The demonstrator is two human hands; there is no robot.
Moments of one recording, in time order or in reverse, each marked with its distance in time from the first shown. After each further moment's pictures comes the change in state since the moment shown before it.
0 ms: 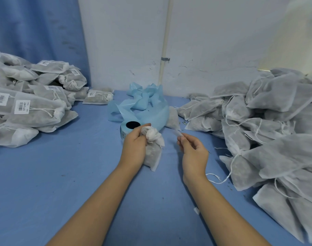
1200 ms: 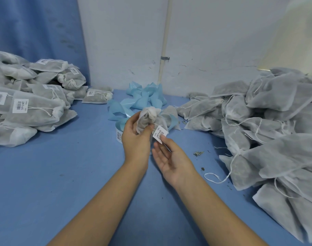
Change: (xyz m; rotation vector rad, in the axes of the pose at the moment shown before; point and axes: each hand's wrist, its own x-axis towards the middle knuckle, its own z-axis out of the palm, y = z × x) left_hand -0.002 0.010 0.021 -0.225 0.305 0.070; right_hand -0.034 -0.023 0.027 0.480 -0.237 0.707
